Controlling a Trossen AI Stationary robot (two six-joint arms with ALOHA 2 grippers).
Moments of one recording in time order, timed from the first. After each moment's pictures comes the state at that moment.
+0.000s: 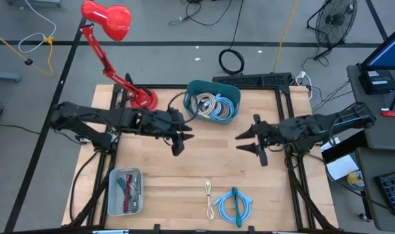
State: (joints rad) left arm -0.10 1.39 1.33 -0.52 -0.20 -0.35; right arm 0.29 0.92 0.95 -0.34 0.18 0.27
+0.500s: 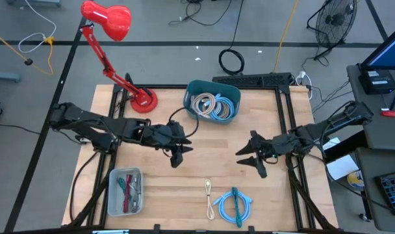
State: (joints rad) left arm -0.20 1.39 1.20 -0.41 -0.18 -0.45; right arm 0.40 0.92 0.73 -0.23 0.18 0.48
